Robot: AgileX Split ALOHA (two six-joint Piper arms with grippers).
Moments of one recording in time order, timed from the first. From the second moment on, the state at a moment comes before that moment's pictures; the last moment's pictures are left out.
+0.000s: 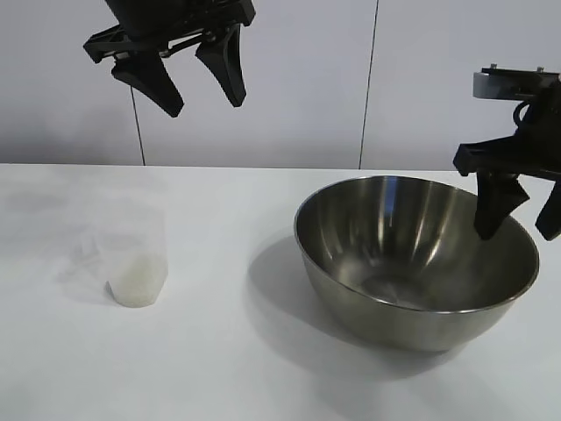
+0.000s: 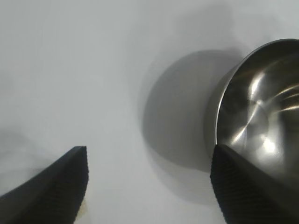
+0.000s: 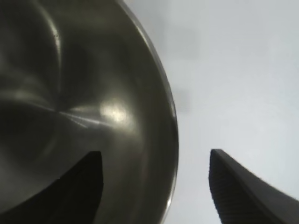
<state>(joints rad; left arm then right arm) -0.45 1.97 -1.76 -0.26 1.00 0.01 0.10 1.81 -1.03 0.08 0.61 0.00</state>
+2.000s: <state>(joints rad) -0.45 1.97 -1.76 -0.26 1.00 0.01 0.25 1.92 -1.11 0.54 0.61 -0.18</state>
